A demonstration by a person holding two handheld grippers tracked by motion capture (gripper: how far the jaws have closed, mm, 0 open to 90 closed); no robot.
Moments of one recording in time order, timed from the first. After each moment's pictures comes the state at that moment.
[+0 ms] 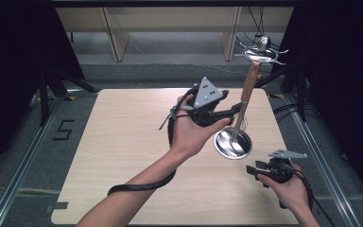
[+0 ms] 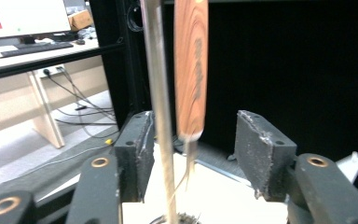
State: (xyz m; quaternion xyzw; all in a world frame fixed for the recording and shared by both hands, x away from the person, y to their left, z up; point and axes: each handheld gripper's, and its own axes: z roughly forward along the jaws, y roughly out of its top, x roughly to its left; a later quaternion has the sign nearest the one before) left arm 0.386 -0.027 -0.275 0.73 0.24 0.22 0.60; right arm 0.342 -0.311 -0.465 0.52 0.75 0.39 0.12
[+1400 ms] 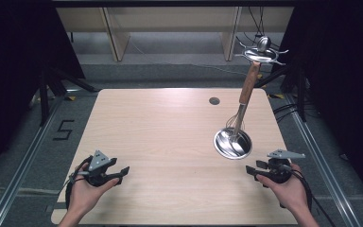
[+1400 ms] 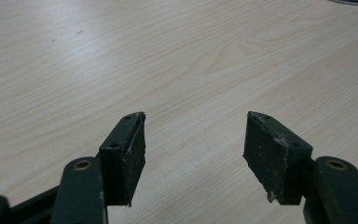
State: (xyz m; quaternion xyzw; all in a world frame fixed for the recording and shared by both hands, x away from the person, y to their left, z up) left arm 0.338 0.235 -0.477 0.78 0.42 0.22 0.40; right arm 0.344 -0.308 -0.468 0.51 0.76 0.37 0.13
